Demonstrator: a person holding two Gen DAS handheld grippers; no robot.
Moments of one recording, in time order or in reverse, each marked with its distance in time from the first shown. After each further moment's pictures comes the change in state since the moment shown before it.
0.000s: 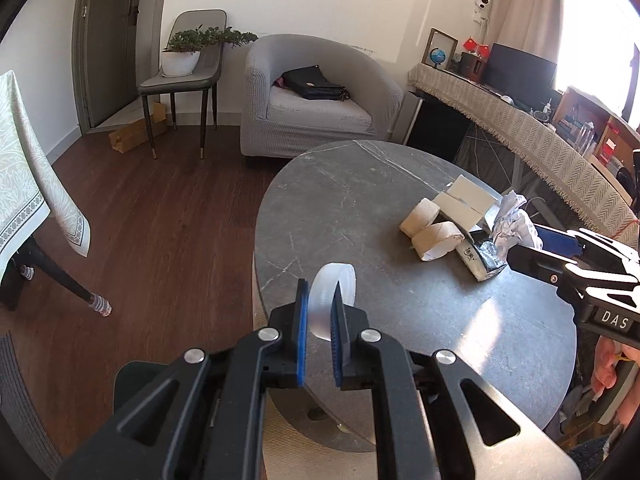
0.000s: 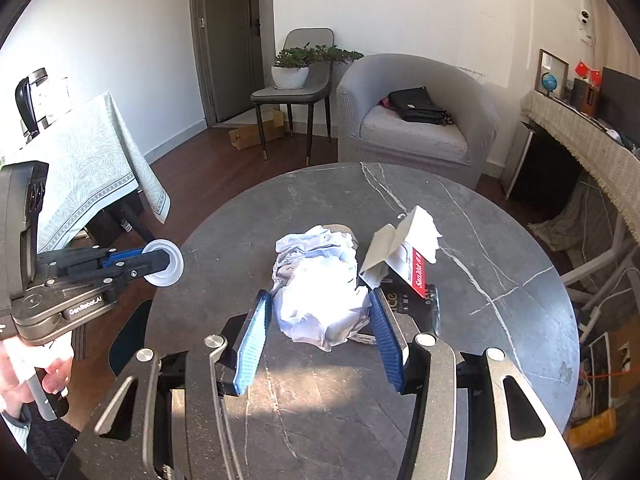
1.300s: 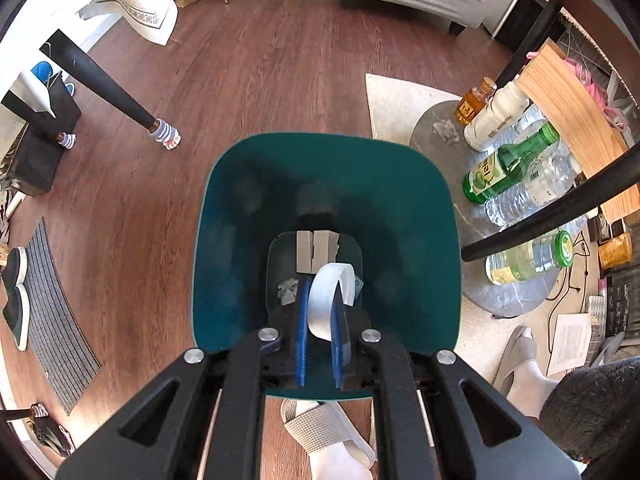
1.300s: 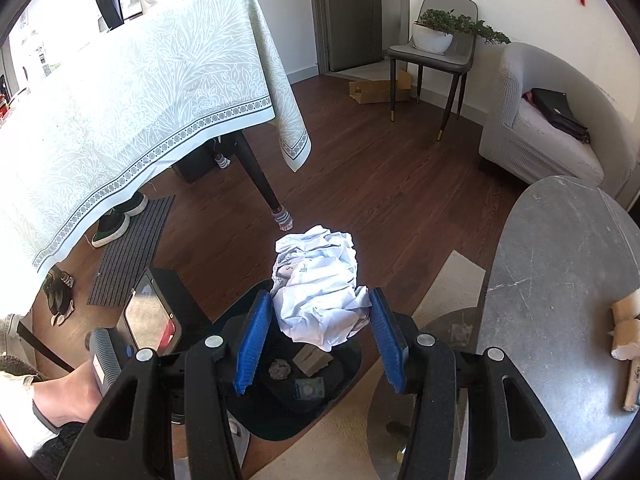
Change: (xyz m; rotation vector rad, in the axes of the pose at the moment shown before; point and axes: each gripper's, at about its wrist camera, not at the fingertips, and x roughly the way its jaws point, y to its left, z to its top) left arm 0.061 0.190 -0.182 -0.095 0.508 0.192; right arm 0.118 0.234 0.014 -0.213 0.181 0.281
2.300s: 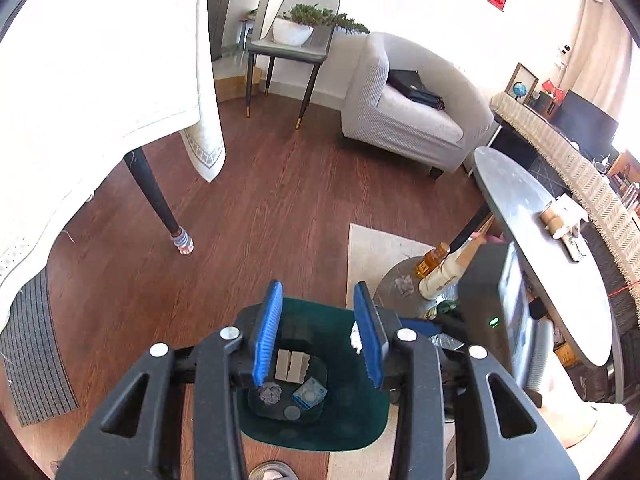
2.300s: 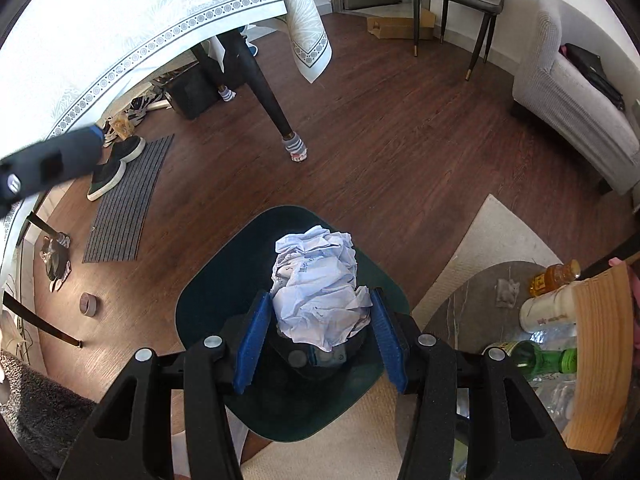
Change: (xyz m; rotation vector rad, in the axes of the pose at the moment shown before) left arm -0.168 0.039 0.028 -0.152 -0.481 -0.117; right arm 0.118 0.022 -0.051 -0.024 0.230 0.033
